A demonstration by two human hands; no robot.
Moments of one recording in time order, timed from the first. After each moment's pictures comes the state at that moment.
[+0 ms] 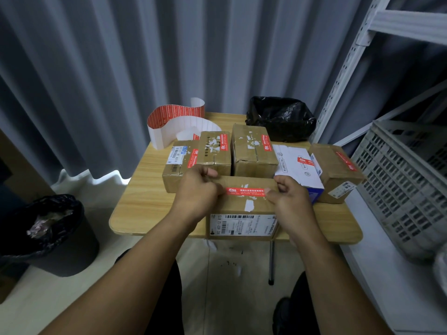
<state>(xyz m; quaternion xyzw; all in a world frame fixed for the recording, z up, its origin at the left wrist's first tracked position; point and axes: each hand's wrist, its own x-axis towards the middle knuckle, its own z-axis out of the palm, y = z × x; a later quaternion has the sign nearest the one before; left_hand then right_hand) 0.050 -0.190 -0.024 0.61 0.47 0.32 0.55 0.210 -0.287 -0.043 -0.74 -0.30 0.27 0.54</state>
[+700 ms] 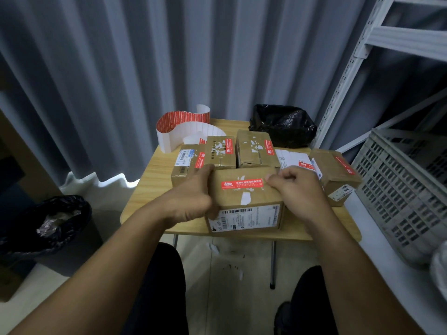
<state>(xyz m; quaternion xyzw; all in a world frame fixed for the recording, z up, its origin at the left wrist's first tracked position) 0.003 -0.194 0.009 0.78 0.38 0.14 0.47 0.197 -0.298 0.014 -0.78 -0.35 0.22 0.47</state>
